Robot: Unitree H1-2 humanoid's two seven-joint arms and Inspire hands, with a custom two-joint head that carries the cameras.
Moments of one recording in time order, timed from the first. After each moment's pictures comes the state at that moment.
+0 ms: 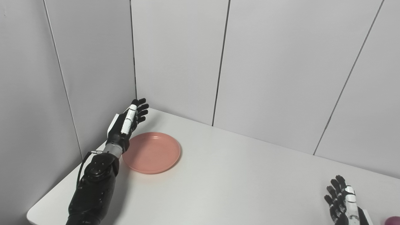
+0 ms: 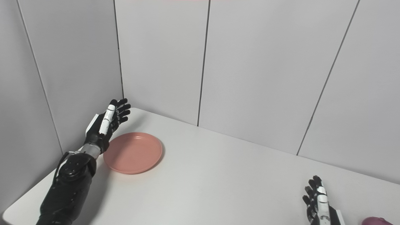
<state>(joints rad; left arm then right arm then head) -0.39 0.39 0.33 0.38 -0.21 -0.02 -0.08 -0.22 -0.09 -0.05 0.05 0.19 0.13 0.14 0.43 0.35</state>
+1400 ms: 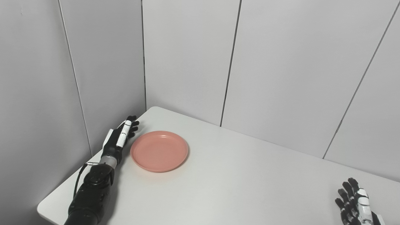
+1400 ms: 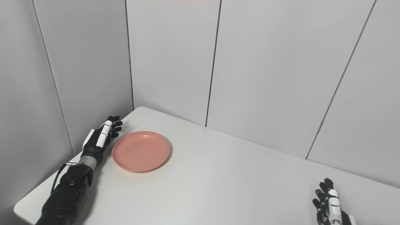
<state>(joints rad) -0.41 0.43 0.32 0.74 -0.17 -0.22 -0.06 -0.20 -0.09 -0.05 -0.05 0.20 0.22 0.12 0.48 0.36</state>
